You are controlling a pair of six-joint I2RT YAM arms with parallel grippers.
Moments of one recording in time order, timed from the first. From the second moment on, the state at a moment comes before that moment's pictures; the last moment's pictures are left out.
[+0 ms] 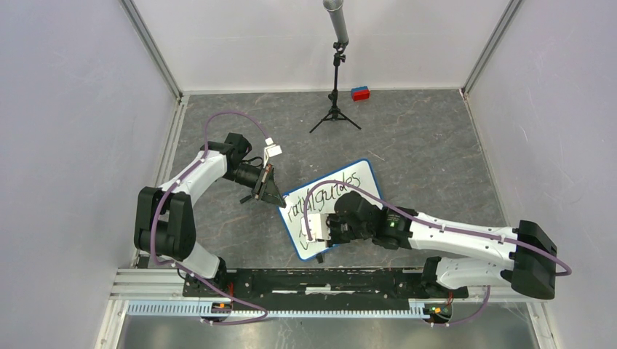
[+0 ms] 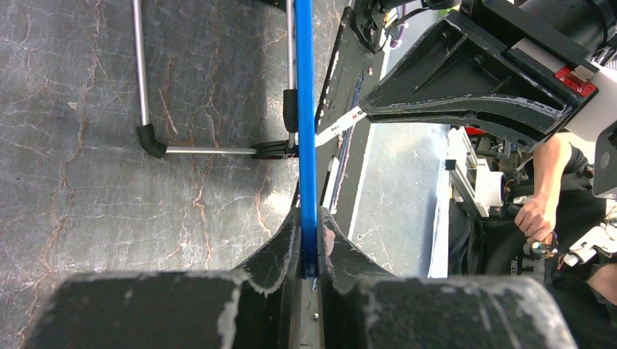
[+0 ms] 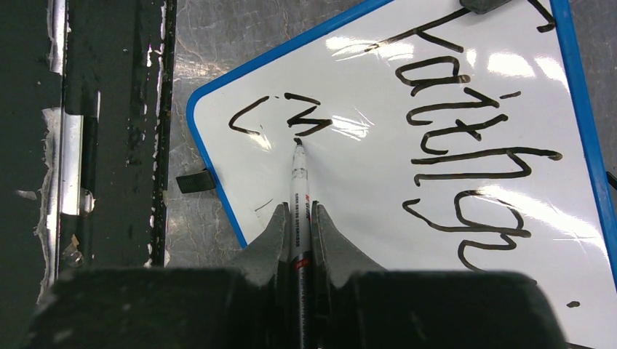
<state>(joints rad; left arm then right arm) -0.22 1.55 1.05 -1.01 1.15 0.52 1.16 1.17 0.77 -0.30 -0.14 -0.55</state>
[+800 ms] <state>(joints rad) -0.21 1.55 1.05 -1.01 1.15 0.52 1.18 1.23 0.75 -0.29 -0.24 -0.56</state>
